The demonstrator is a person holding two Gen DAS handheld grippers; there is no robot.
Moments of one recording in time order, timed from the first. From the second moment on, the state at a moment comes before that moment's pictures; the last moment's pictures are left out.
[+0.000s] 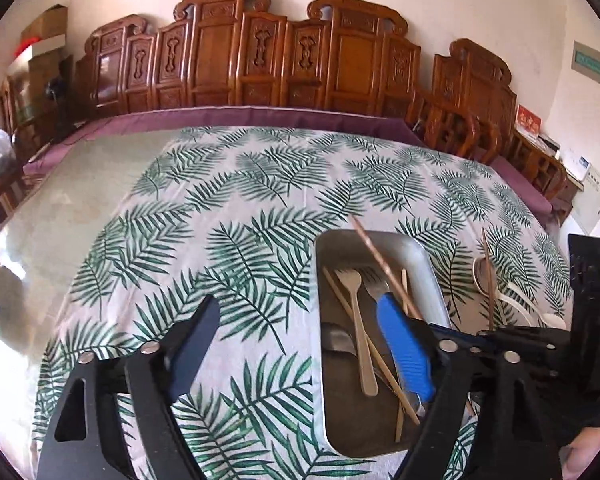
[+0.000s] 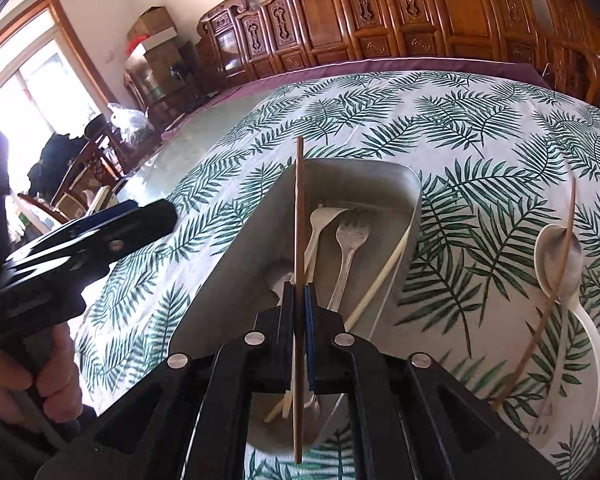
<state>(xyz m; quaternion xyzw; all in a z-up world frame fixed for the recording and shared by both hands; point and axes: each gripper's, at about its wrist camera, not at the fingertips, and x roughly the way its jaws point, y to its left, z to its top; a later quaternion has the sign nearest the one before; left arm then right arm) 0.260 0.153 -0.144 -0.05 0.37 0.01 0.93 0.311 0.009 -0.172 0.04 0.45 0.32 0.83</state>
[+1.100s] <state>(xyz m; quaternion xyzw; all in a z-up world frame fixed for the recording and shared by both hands) 0.259 0.155 -0.141 -0.05 0.37 0.02 0.93 0.295 -0.006 -0.154 0.02 0.41 0.33 0.85</state>
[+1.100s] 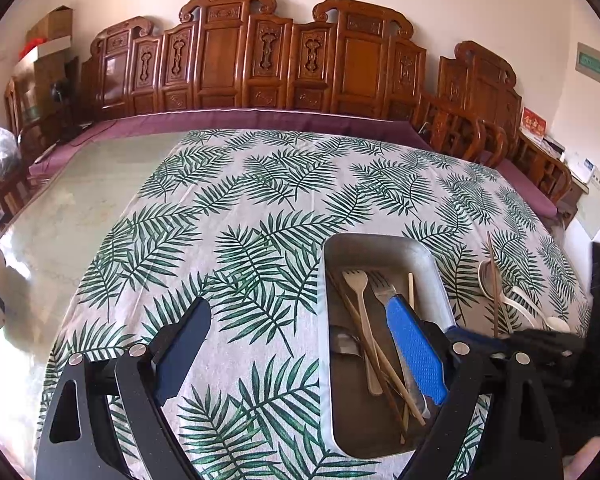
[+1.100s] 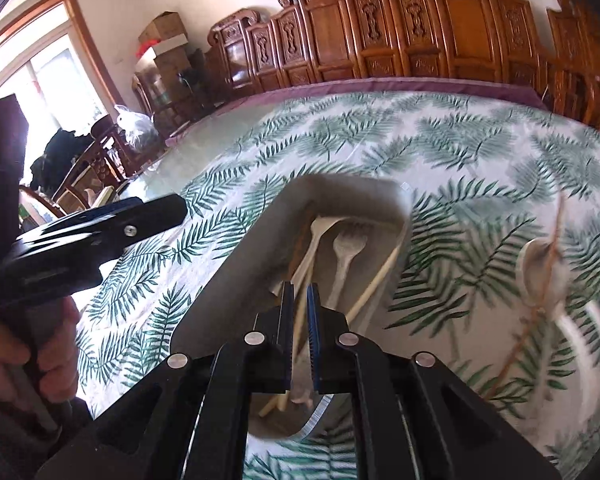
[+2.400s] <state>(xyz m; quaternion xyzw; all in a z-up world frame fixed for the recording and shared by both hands) 0.259 0.003 -0.166 0.00 0.41 -0.13 0.90 0.316 -0.239 -0.196 -0.09 0.43 0.20 0.88</state>
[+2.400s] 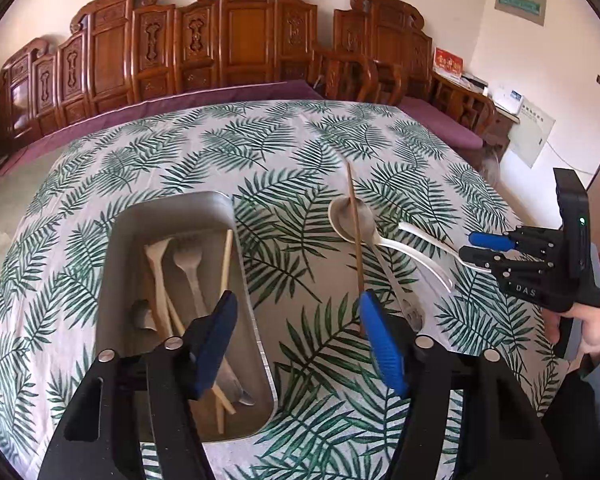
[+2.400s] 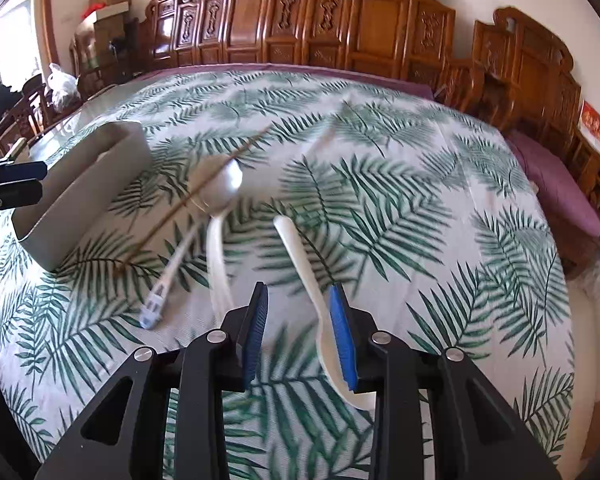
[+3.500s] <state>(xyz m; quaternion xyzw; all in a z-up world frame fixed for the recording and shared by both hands) 0.341 -0.084 -0.232 0.05 0.50 -0.12 0.86 0.346 -0.236 -0.221 -0.11 0.47 0.21 0.85</state>
